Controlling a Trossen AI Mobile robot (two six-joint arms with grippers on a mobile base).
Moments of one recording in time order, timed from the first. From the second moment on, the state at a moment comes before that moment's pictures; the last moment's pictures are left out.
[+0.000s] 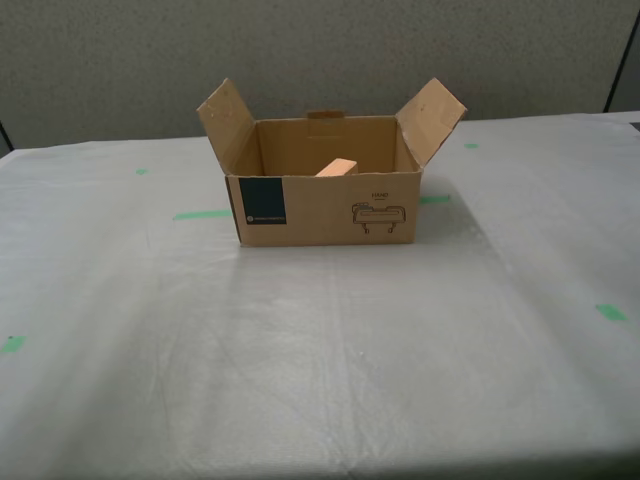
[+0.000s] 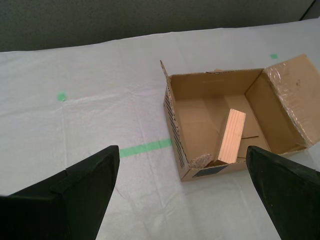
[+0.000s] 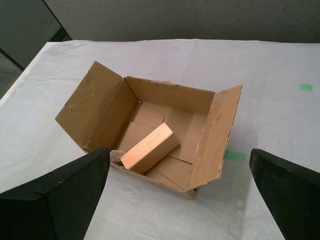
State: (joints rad) arm 0 0.47 1.14 1.11 -0.61 -0.09 0.27; arm 1 -0.45 1.03 1.05 -0.69 -0.09 -0.22
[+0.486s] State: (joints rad) arm 0 0.47 1.14 1.11 -0.61 -0.09 0.27; arm 1 -0.45 1.03 1.05 -0.69 -0.09 -0.22
